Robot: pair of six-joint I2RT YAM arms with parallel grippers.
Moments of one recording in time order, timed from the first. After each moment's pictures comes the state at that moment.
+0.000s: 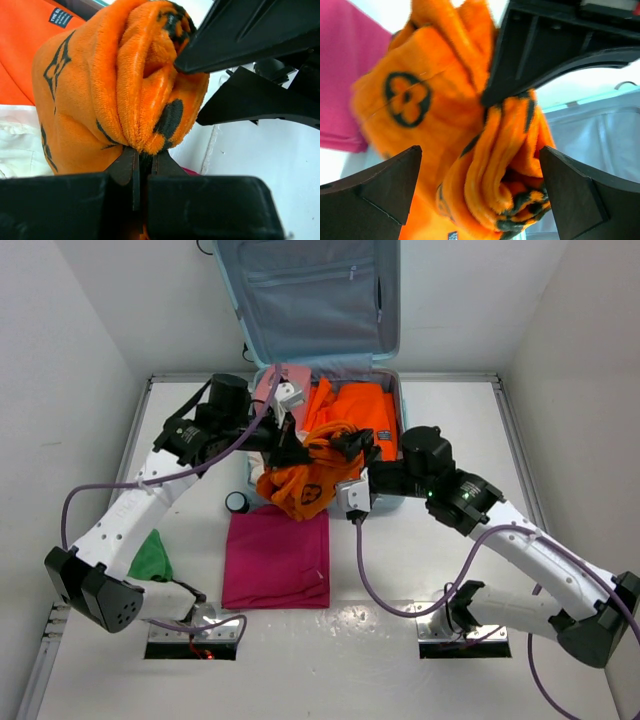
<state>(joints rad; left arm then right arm) -0.47 1.31 1.42 -0.67 0.74 0.08 0.74 1.08 1.03 -0.30 -0.48 -1.21</state>
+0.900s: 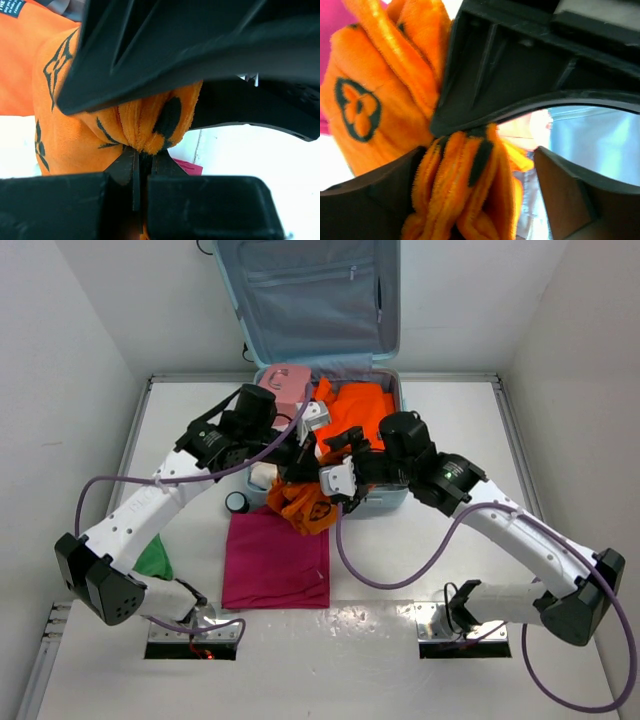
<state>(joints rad) -0.60 1.35 1.42 -0.71 0.71 0.14 0.75 1.22 1.17 -0.42 -0.43 -1.18</state>
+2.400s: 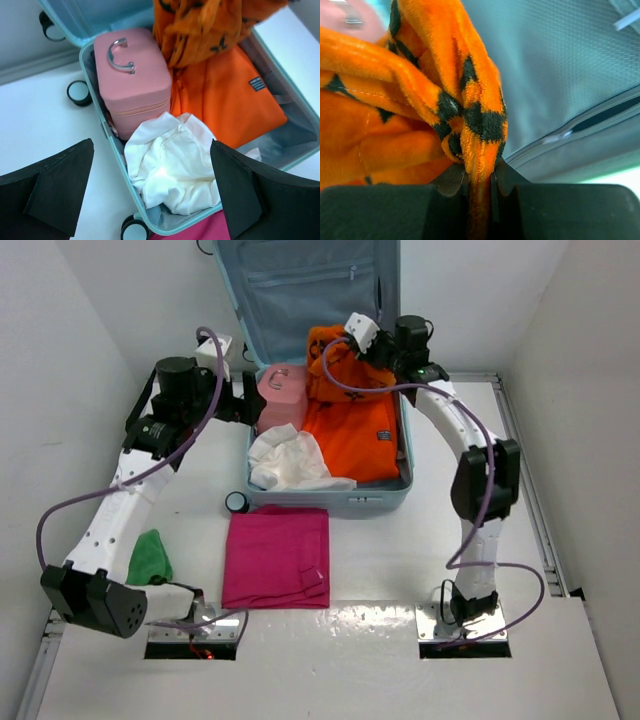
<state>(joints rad) -0.23 1.25 1.39 -0.42 0.22 -0.03 0.27 2.02 1.84 -0.07 -0.33 -0.80</state>
